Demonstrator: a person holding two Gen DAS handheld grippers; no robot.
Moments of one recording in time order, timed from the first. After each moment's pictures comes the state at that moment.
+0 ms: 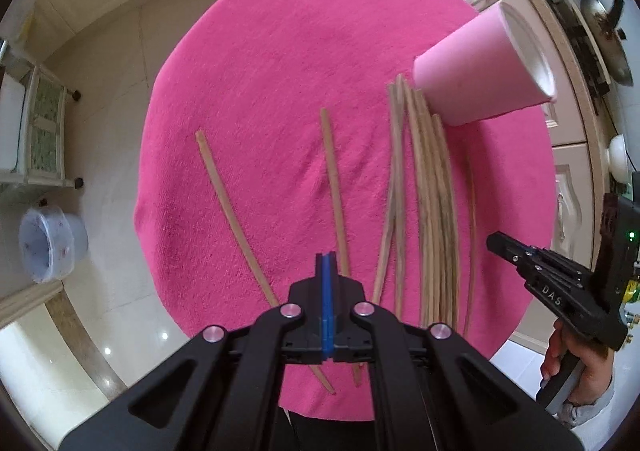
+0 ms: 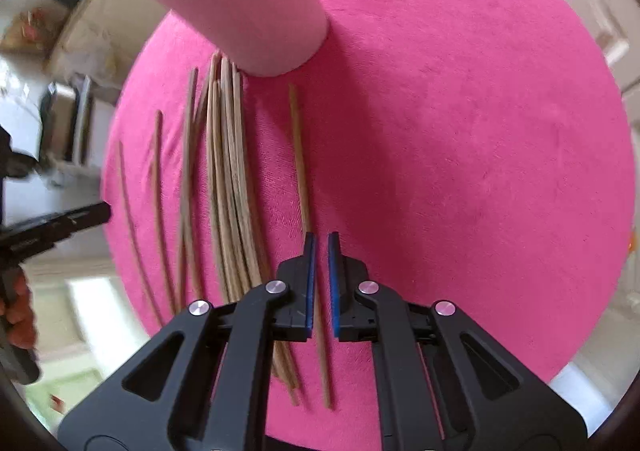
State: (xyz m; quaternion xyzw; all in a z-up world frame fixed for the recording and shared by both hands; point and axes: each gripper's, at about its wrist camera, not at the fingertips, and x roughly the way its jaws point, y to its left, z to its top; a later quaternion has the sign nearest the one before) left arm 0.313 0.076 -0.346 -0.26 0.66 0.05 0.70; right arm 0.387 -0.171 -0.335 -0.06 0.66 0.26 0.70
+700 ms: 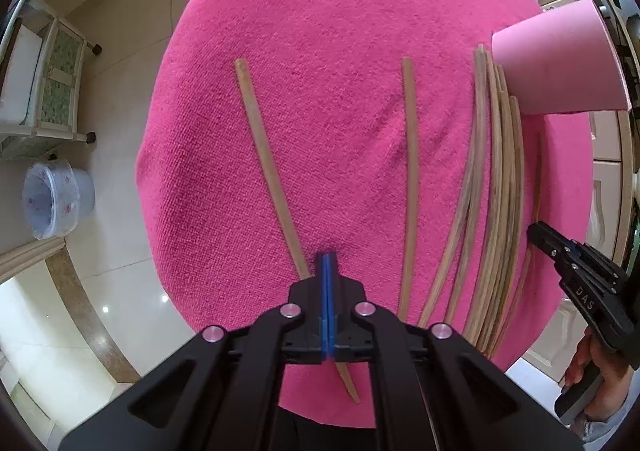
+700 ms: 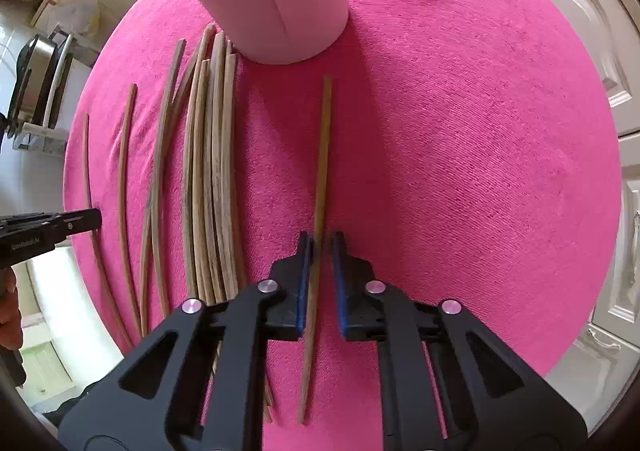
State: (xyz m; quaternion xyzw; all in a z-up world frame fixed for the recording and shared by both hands) left arm 0.300 0.084 -0.386 -0.28 0.69 0.09 0.66; right arm 0.395 -0.123 -0.348 -0.13 0.66 0.25 0.70
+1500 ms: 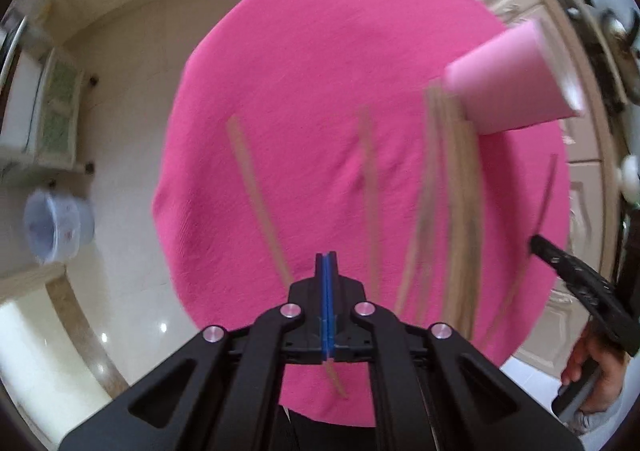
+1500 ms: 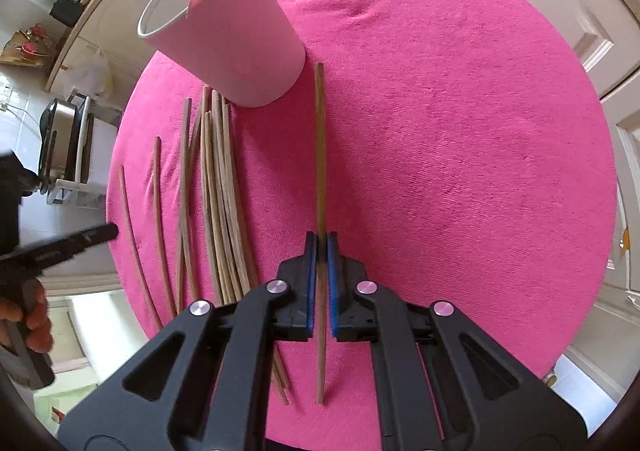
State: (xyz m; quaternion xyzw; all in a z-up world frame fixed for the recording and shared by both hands) left arm 0.284 0.088 -0.358 -0.28 0.66 0.09 0.69; right arm 0.401 -0.206 -0.321 -0.01 0.65 0.25 0.72
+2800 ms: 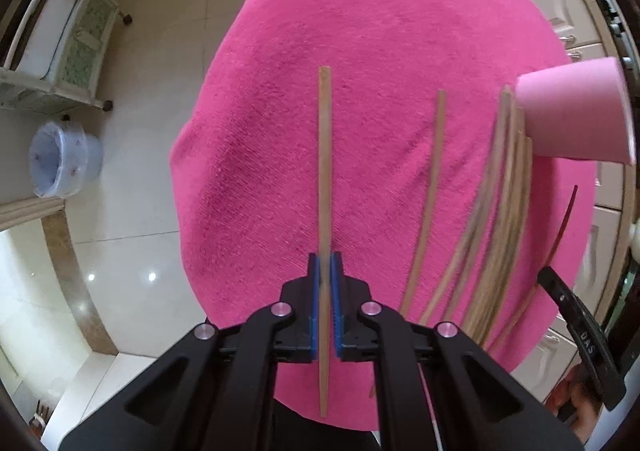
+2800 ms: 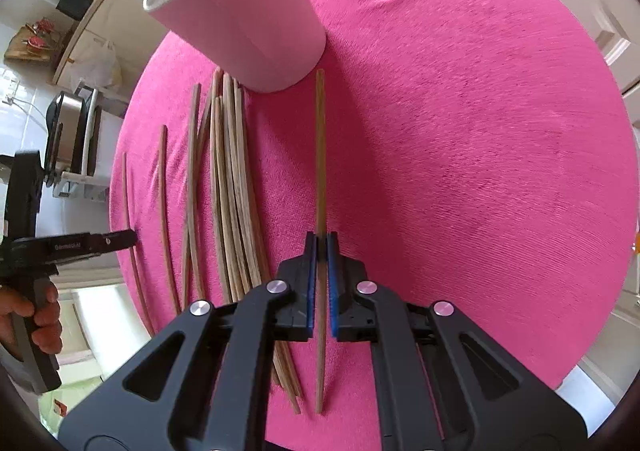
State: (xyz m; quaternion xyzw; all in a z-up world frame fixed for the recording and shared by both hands) left arm 0.286 0.102 -0.379 -0.33 0.67 0.15 0.65; right arm 0.399 -0.195 -0.326 -0.01 0.65 0.27 0.71
